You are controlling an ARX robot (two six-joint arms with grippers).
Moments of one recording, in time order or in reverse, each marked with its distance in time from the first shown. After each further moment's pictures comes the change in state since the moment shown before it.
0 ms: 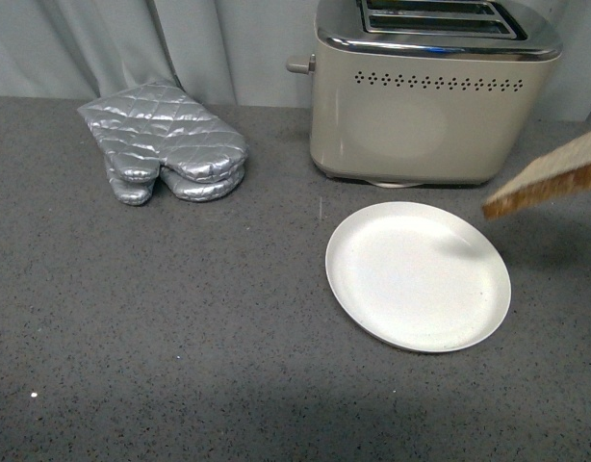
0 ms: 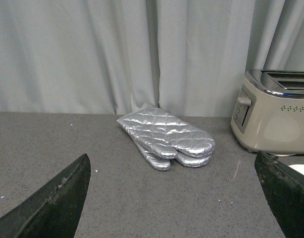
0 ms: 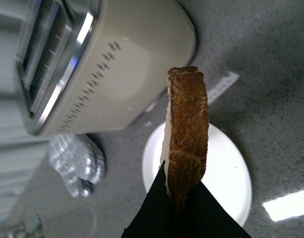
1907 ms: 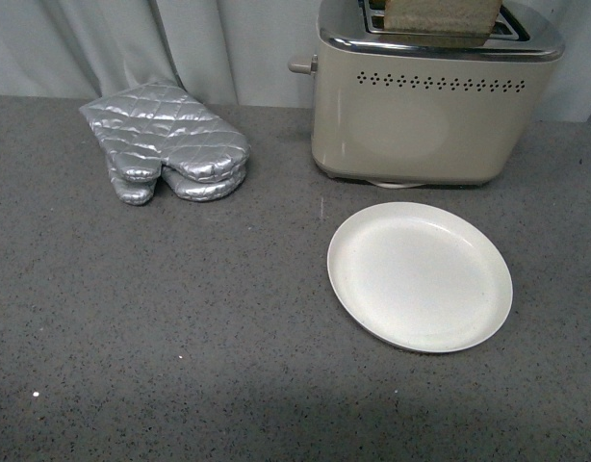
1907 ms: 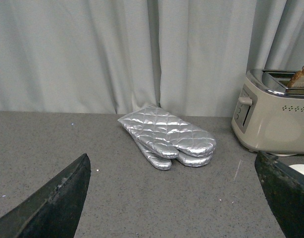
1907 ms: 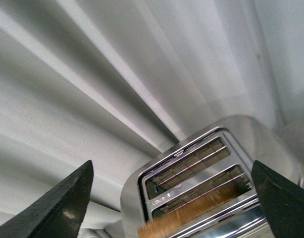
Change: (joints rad) left arm 0.000 0.000 0.000 0.000 0.000 0.000; right arm 0.339 0.242 0.482 0.235 0.647 -0.205
